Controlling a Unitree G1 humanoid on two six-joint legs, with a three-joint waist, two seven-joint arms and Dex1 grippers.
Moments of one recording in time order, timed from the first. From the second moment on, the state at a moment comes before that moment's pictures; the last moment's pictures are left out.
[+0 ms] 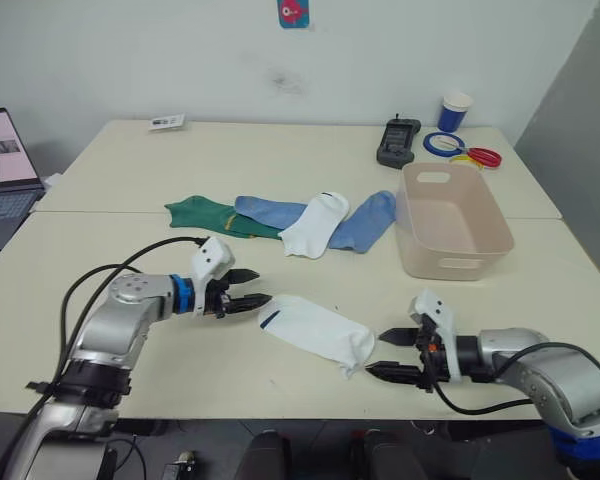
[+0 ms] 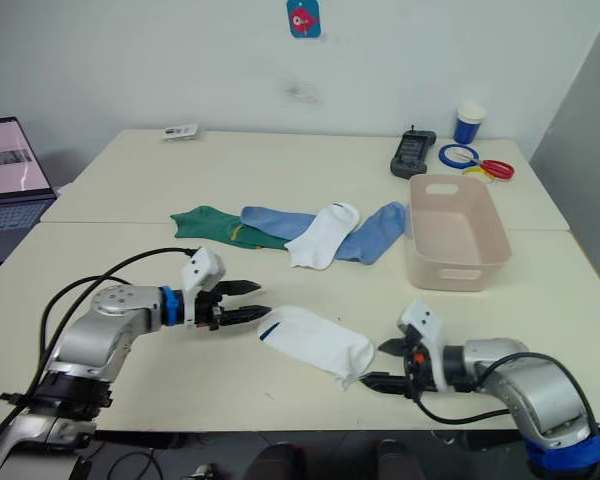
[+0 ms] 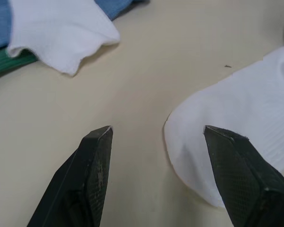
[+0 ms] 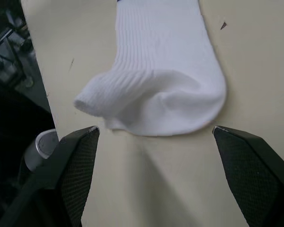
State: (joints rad) left arm -0.47 0.67 -0.12 0.22 -0.27 0.33 -1.14; right arm -0.14 -0.57 0.07 -0.56 0.47 1.14 0.83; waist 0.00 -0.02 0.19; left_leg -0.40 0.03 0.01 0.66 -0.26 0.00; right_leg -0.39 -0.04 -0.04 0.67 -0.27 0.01
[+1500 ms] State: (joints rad) left arm -0.05 0.68 0.05 -0.23 -0.31 0.55 -0.82; right arm -0.73 -0.58 0.45 0.29 0.22 0.58 1.19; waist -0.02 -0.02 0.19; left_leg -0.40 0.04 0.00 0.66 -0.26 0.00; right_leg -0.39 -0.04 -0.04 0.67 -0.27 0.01
